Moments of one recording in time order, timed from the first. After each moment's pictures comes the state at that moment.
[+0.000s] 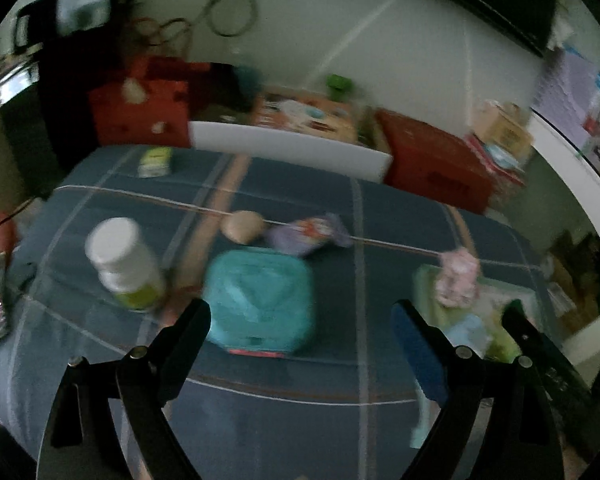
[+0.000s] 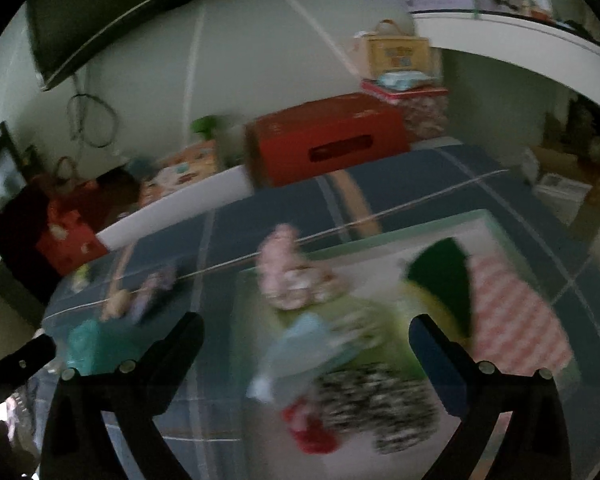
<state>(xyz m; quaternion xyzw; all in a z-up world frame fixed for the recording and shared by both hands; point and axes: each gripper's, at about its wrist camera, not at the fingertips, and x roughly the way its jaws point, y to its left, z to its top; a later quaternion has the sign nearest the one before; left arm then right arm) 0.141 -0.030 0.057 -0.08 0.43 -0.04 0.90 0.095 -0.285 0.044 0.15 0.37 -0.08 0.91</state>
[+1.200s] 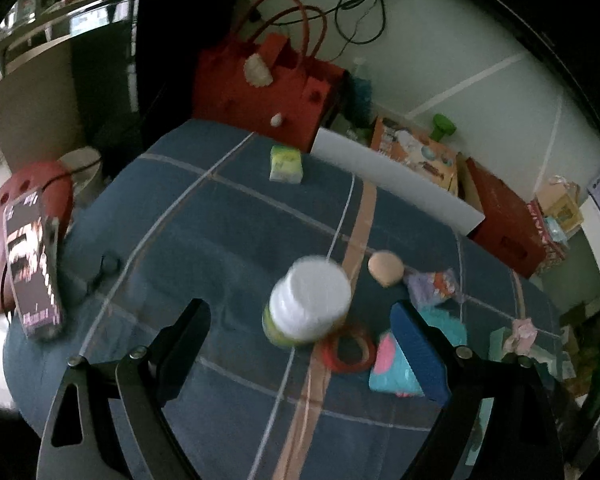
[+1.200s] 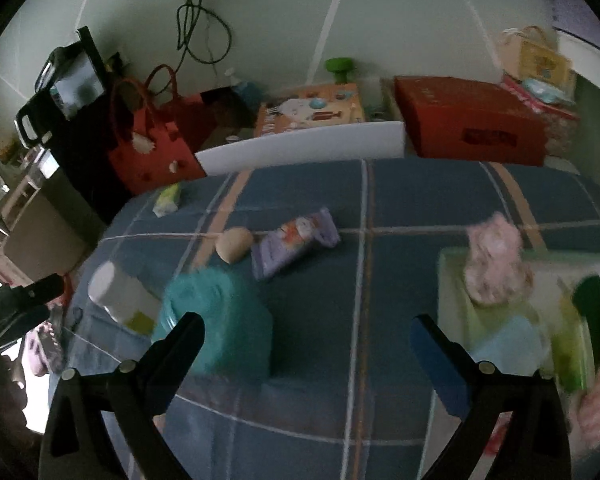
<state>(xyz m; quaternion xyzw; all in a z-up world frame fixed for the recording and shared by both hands) 0.179 0.139 0.058 -0.16 0.44 0.02 0.88 0.170 -0.158 0.044 0.07 0.45 0.08 0.89</state>
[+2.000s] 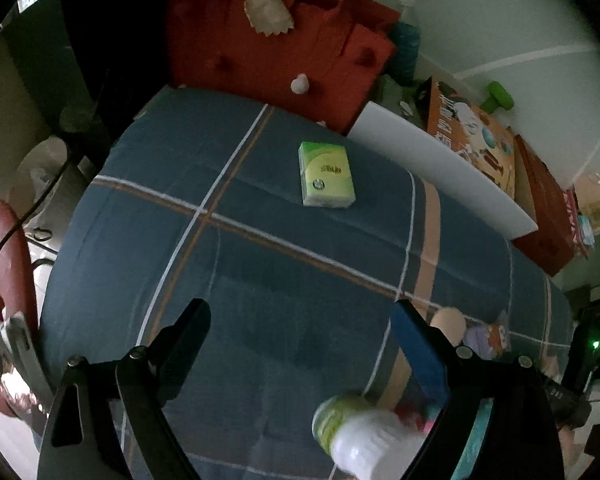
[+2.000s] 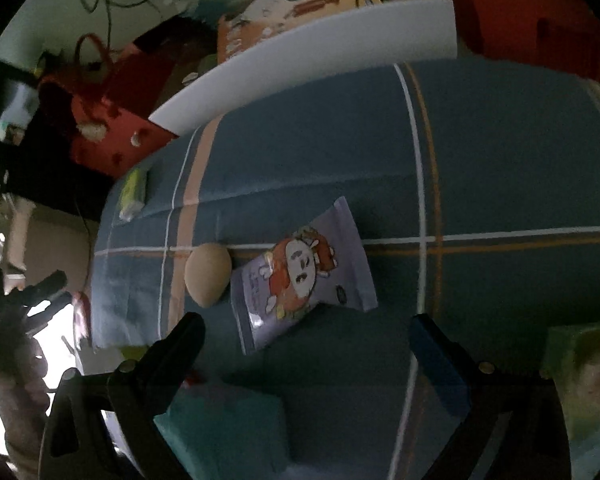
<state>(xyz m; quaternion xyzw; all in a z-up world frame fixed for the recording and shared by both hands) 0.342 0.198 0.006 -0.15 0.57 0.00 0.80 0.307 -0.169 -0.057 0.20 0.61 0.11 0.76</state>
